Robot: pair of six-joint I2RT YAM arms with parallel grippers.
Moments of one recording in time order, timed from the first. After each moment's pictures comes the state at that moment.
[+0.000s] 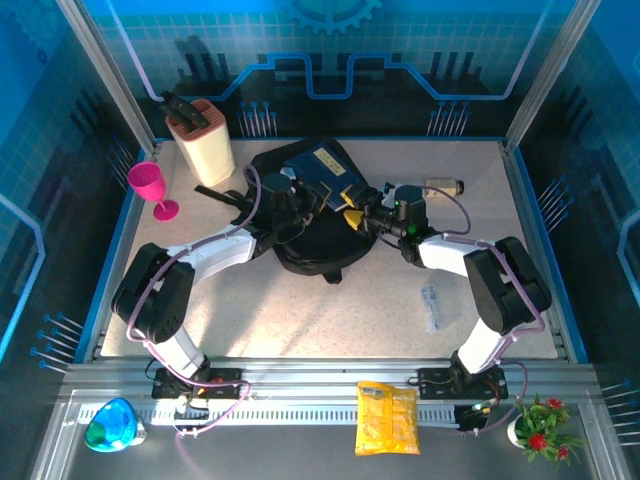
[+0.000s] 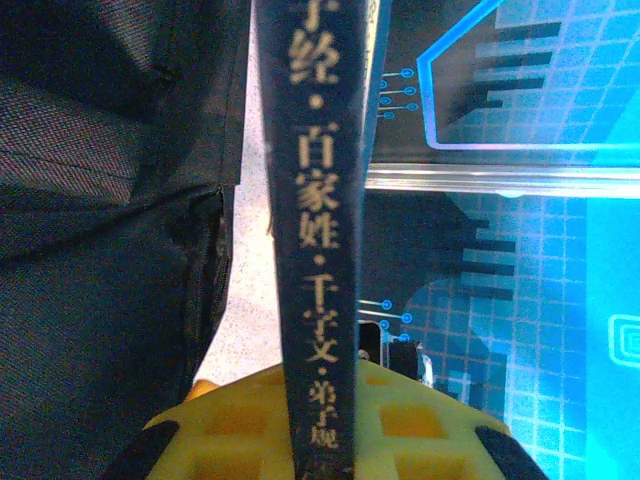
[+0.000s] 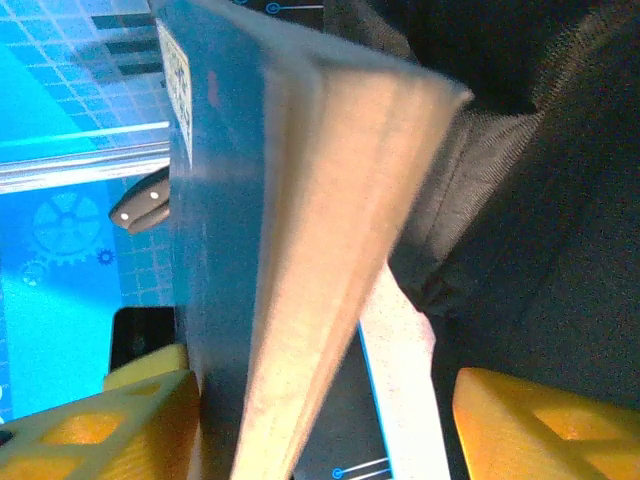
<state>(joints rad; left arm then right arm) -0.49 1.67 1.02 0.34 0.22 -1.42 0.38 1.71 0.83 0.62 -0.50 1.51</state>
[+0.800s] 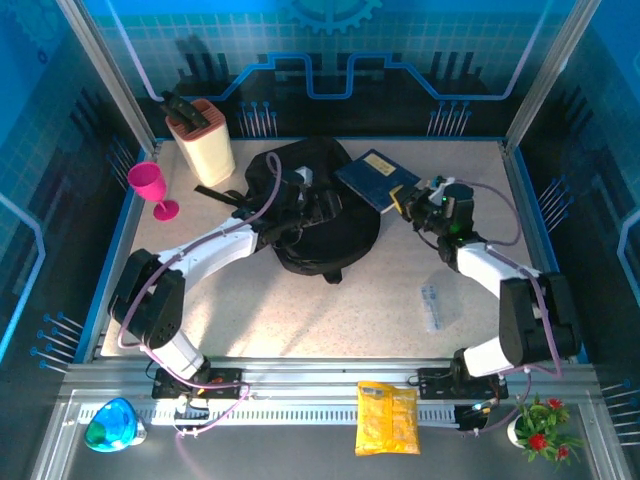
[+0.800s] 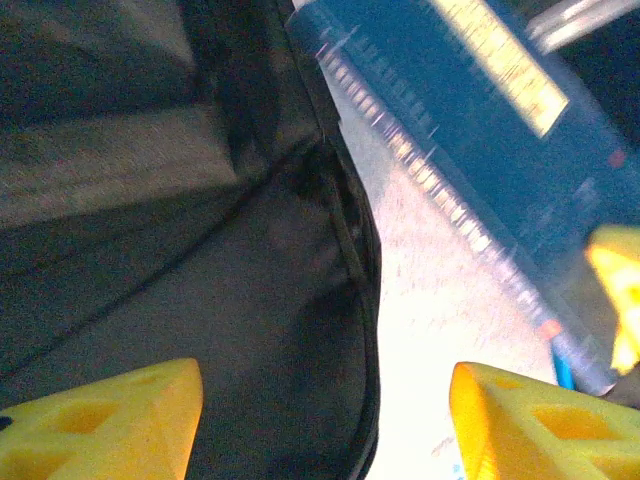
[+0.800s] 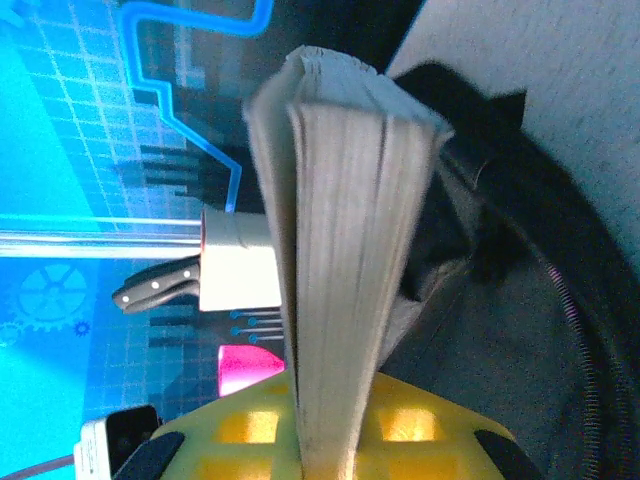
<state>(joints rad) -0.55 1.63 1.16 -0.14 0.16 -0.76 0.11 1.43 0.72 0.43 -0.49 1.22</state>
